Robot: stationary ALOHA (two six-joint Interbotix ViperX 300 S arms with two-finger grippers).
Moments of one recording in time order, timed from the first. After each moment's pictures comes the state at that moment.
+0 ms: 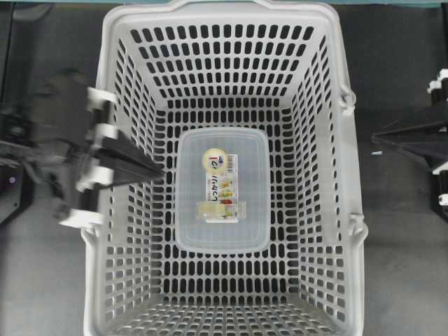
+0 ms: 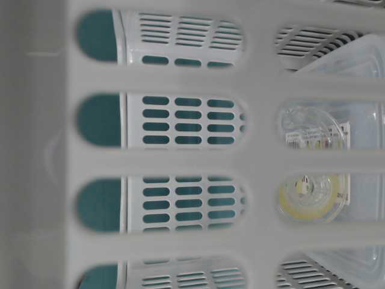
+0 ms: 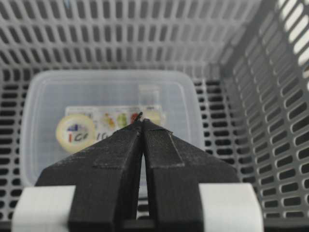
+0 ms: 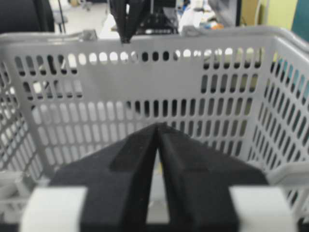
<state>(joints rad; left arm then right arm) -0.11 -0.48 0.59 0.04 0.44 -0.13 -0.01 -0.97 1.18 0.00 -0.15 0.00</state>
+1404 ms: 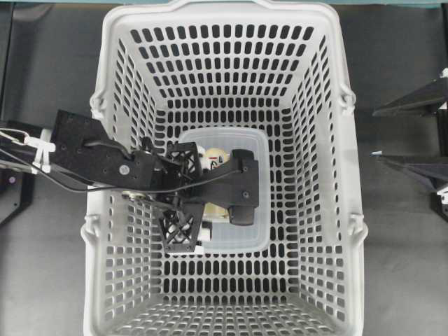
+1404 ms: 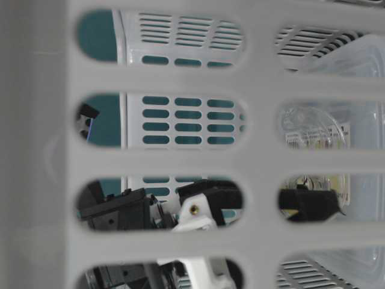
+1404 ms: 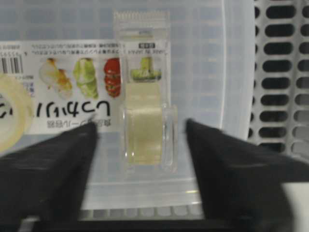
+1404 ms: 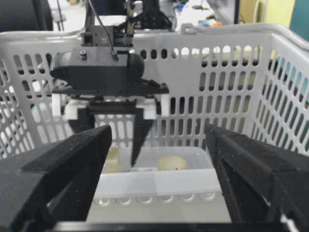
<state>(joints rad) -0.14 0.10 0.28 0.04 0.78 -0.16 -0.02 -0.99 1.18 0.01 -0.14 0.00</state>
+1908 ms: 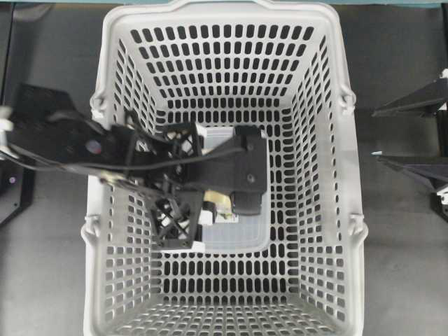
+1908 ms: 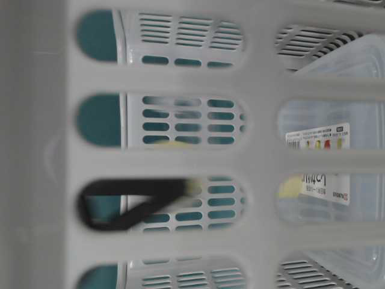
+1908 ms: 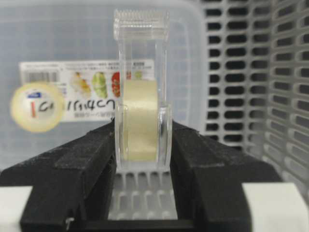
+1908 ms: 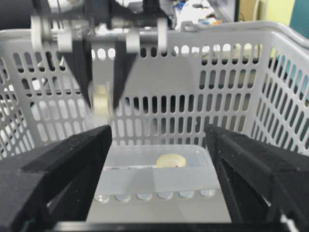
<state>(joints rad) -0.14 0.00 0.03 0.04 1.05 -0.16 -0.02 -0.99 1.19 0.01 -0.14 0.00</state>
